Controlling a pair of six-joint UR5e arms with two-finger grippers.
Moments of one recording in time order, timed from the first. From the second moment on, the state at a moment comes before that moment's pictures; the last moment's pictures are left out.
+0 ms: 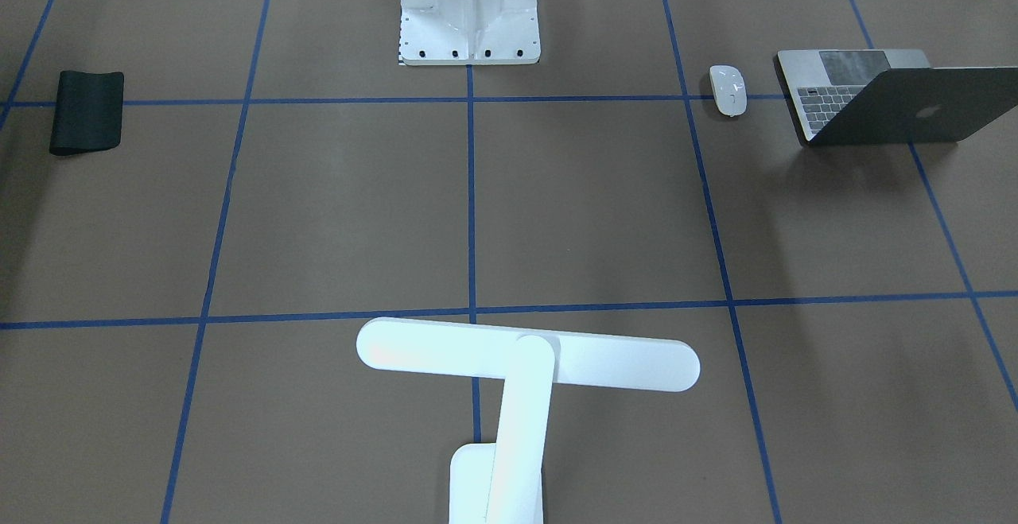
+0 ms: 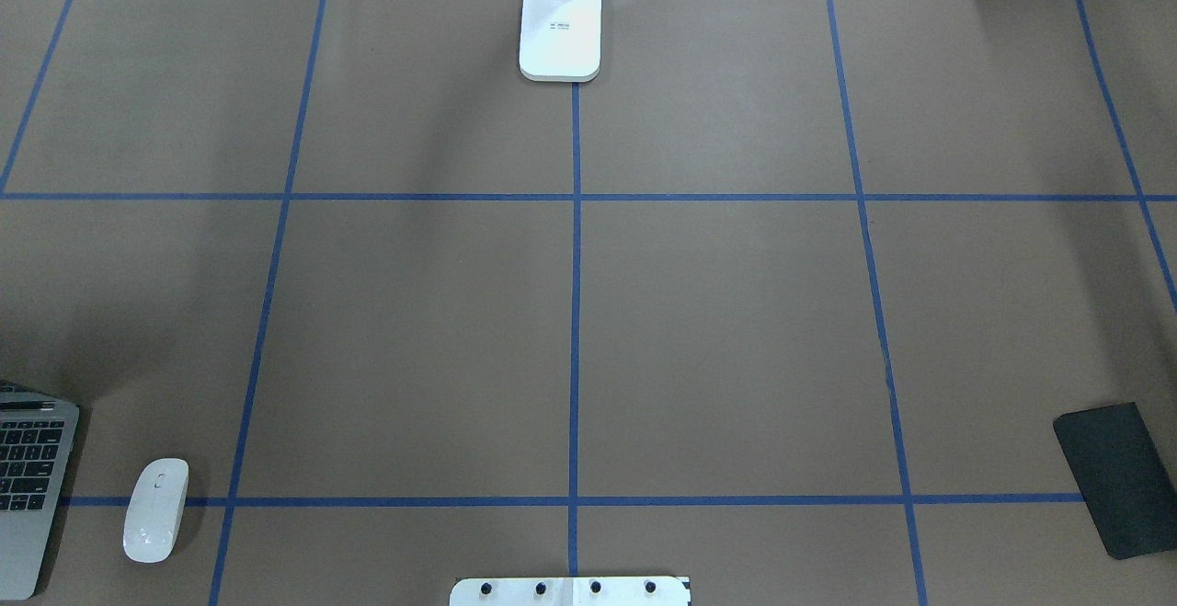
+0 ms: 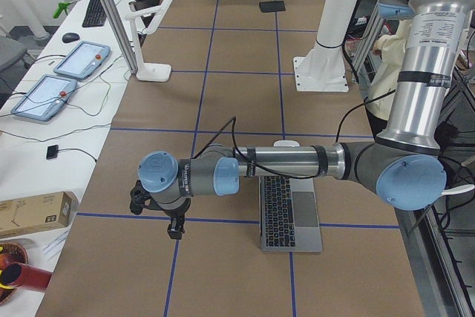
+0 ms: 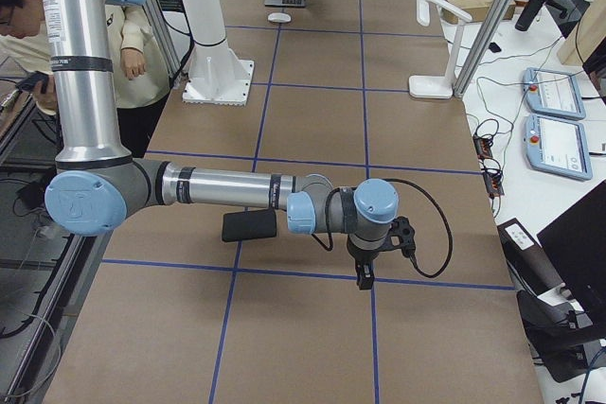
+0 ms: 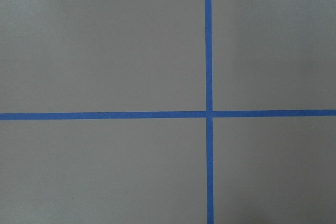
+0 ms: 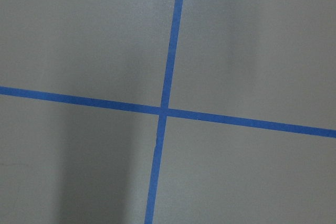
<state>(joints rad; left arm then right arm) -1.65 -1.72 -1.41 -1.54 -2.42 0.11 1.54 -1.51 1.47 -1.46 2.32 -0.05</state>
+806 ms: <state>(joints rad) -1.66 -1.63 -1.49 -1.54 -2.42 -0.06 1.52 -1.54 1.49 -1.41 2.27 -0.05</state>
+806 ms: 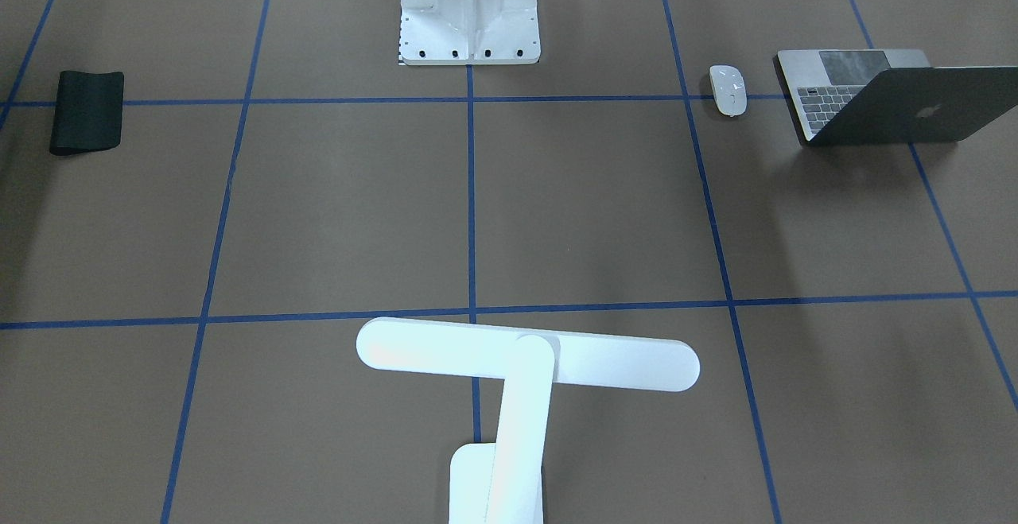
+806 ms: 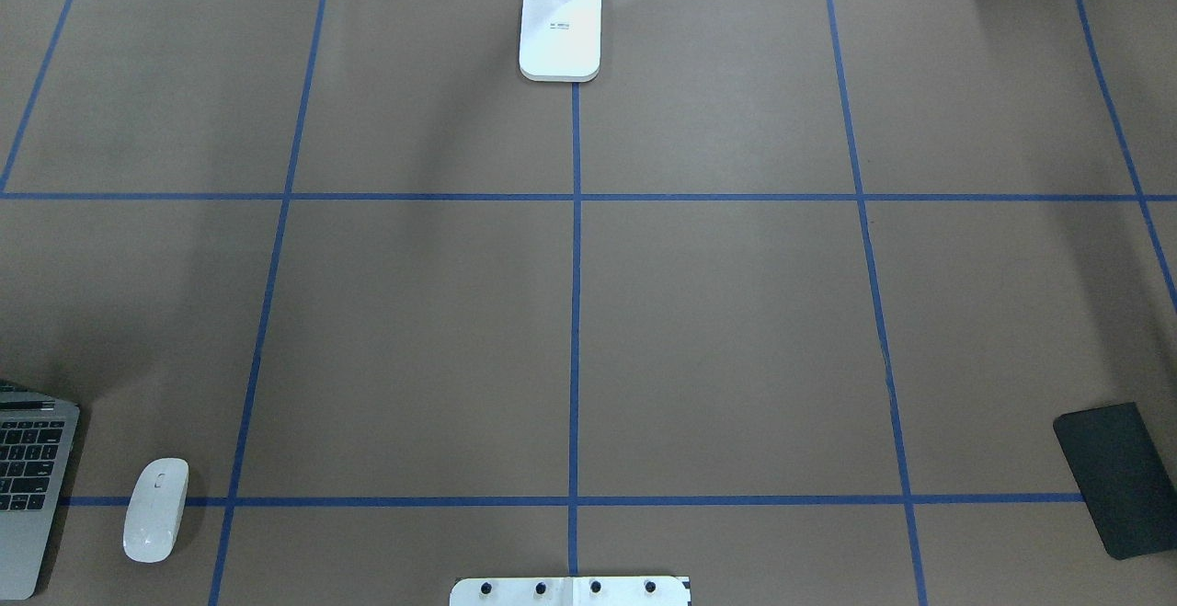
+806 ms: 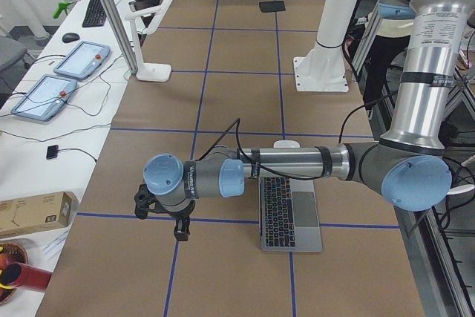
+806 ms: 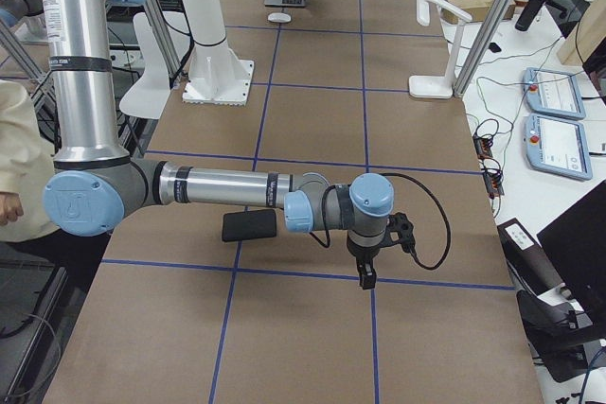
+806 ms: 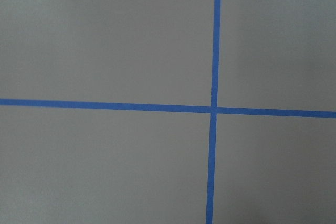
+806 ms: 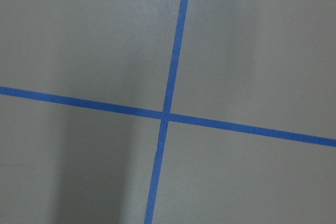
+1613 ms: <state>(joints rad) -1.70 -1.29 -1.72 -1.53 -2.41 -0.39 1.47 -1.60 1.54 -1.40 2.32 -0.06</state>
